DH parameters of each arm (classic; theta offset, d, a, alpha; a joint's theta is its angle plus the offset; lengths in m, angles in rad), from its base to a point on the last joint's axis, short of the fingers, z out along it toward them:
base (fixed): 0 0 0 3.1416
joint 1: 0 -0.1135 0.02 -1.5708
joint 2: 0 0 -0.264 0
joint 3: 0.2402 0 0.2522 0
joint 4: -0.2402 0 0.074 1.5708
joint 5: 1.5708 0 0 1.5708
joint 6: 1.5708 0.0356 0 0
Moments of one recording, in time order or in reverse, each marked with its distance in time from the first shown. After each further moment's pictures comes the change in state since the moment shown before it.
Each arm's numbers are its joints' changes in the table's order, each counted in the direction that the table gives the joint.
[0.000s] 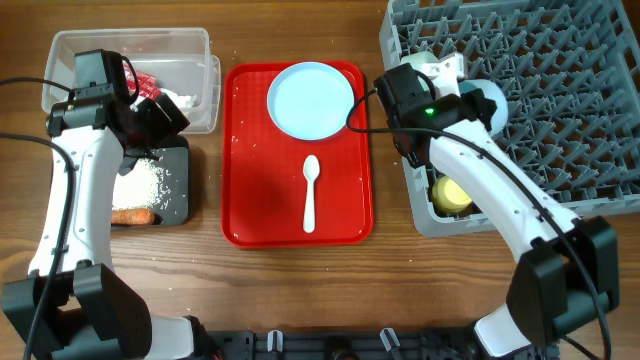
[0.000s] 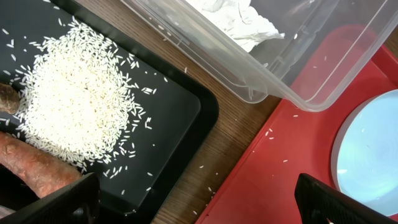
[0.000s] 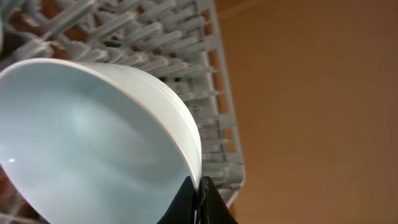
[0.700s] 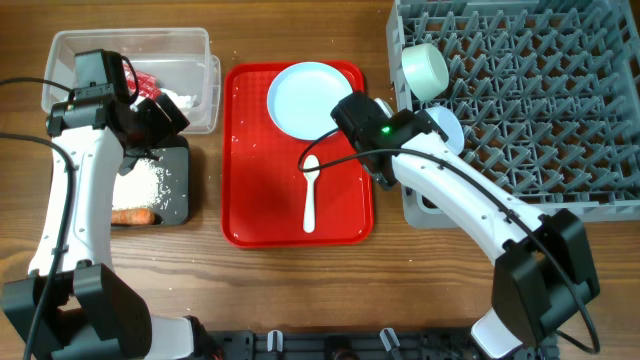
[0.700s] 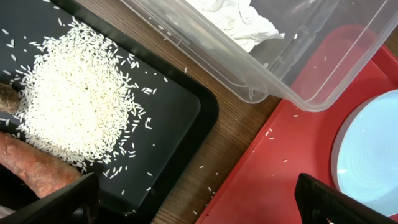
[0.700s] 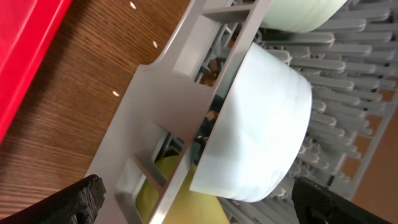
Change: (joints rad) left arm 0.000 0.000 0.000 0.000 0.000 0.000; right arm -0.167 -0.042 0.005 -0.091 -0.526 -0.182
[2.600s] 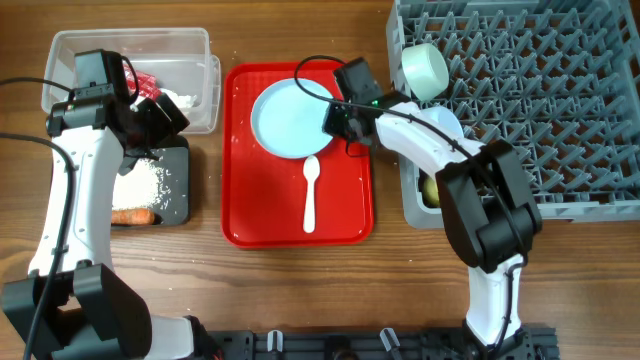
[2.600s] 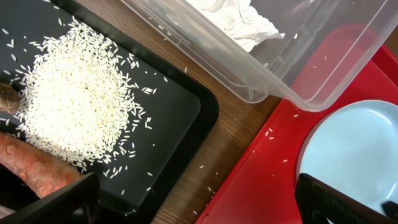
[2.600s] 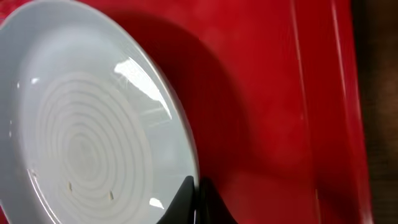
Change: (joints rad) left arm 0.000 0.000 0.000 0.000 0.000 0.000; right arm 0.122 -0.362 0.152 0.558 -0.733 0.743
